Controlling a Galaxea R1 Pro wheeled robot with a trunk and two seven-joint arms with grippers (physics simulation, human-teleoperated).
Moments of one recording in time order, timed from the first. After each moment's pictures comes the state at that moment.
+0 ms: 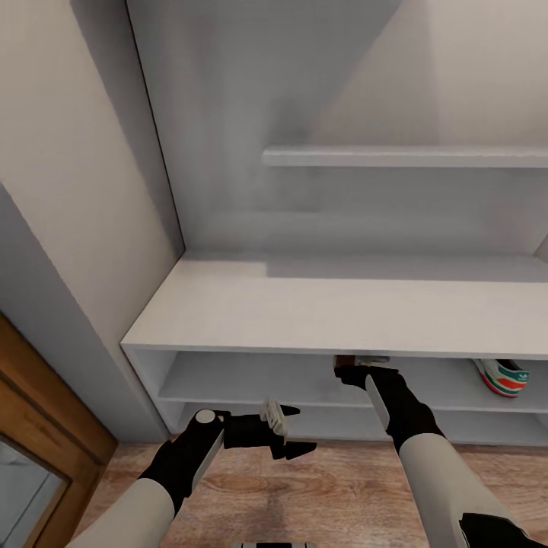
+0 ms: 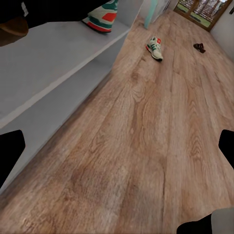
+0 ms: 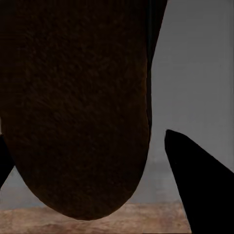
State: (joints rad) left arm -0.63 -0.12 -0.26 -0.68 -0.02 0.01 -1.07; right arm -0.77 0.04 -0.12 -0.73 0.00 0.55 -0.01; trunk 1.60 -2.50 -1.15
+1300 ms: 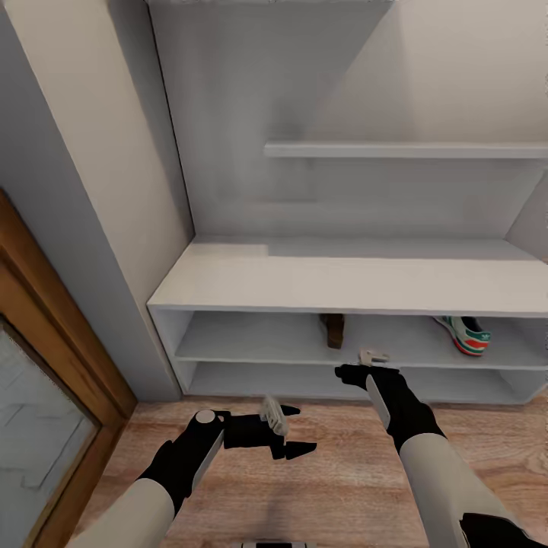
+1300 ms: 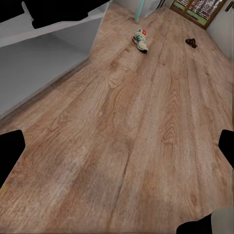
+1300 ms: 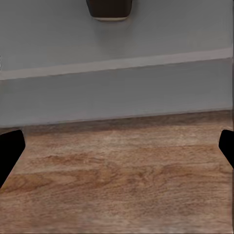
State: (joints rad) left arm -0.63 -0.12 -0.26 -0.68 -0.02 0.01 -1.07; right arm -0.77 0.04 -0.12 -0.73 0.00 0.55 -0.01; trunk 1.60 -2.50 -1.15
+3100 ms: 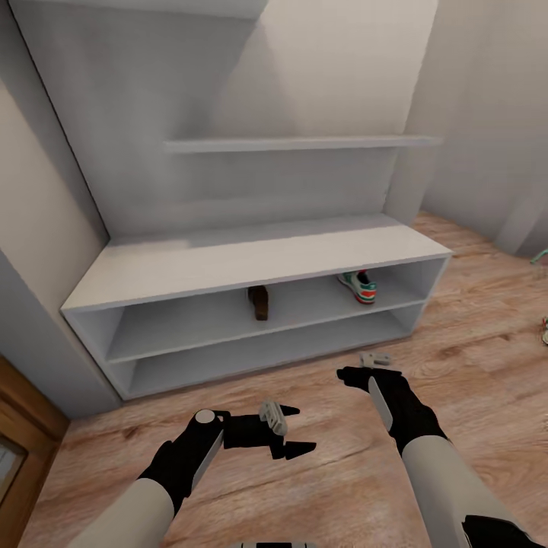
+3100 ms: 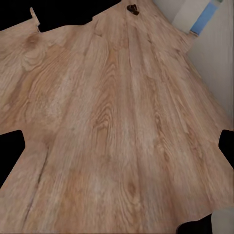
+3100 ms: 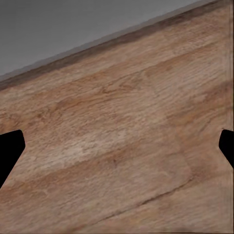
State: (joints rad) left arm -0.63 -0.12 -0.26 -0.68 -0.02 0.01 -1.06; right arm -0.76 0.03 -0.13 -0.73 0.00 0.55 -0.01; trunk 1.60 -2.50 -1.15
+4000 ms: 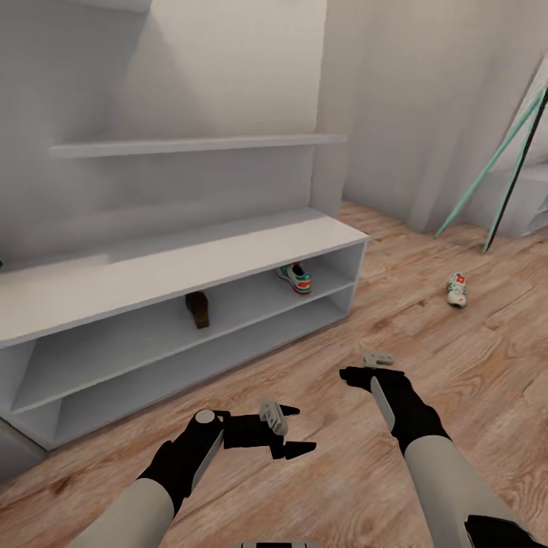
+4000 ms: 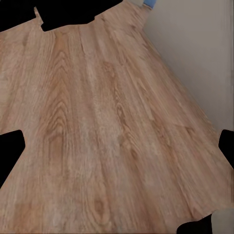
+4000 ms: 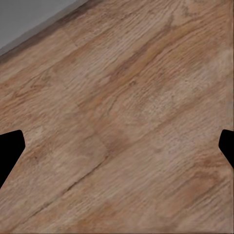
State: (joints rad) left arm -0.63 -0.12 -0.26 -0.68 -0.02 0.01 -1.06; right arm -0.76 0.02 -0.13 -0.73 0.00 0.55 -0.01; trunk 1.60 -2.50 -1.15
